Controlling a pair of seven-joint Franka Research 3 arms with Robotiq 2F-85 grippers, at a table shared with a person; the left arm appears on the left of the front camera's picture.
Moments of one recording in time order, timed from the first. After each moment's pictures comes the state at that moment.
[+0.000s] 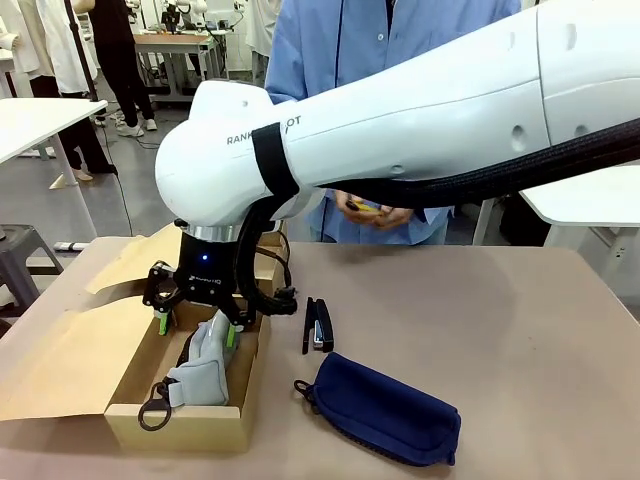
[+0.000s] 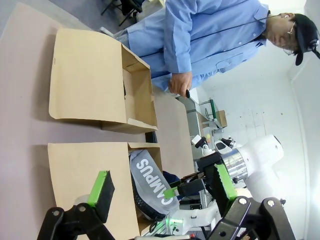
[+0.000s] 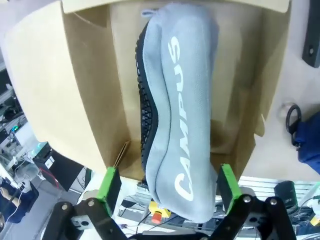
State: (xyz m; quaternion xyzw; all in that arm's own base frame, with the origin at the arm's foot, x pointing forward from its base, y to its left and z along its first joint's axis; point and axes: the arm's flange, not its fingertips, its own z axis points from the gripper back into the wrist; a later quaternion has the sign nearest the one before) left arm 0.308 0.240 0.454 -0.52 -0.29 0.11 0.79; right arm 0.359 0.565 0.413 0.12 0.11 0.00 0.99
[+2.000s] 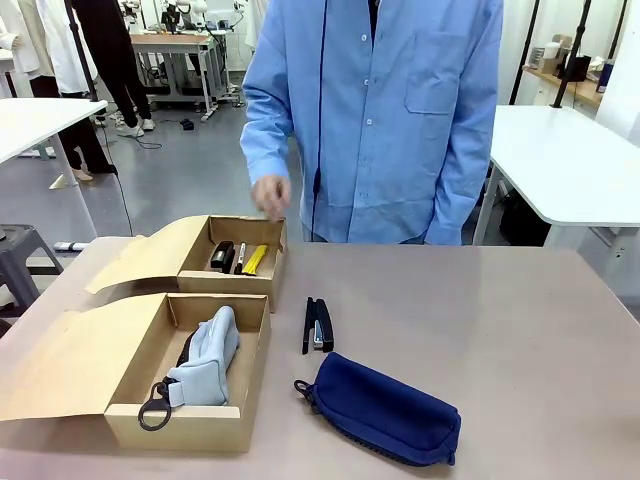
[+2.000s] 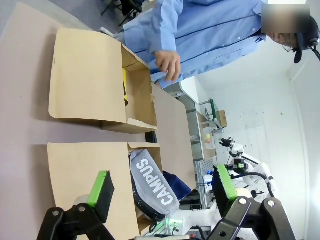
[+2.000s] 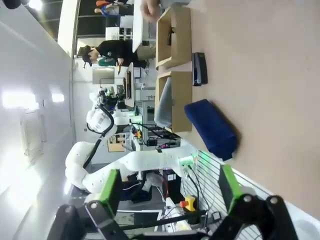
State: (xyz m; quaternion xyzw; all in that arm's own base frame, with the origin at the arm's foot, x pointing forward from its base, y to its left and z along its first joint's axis) left arm 0.307 0.240 0.454 -0.52 -0.29 0.11 0.79; right arm 0.273 -0.125 0.455 0.58 -0.10 -0.06 0.81
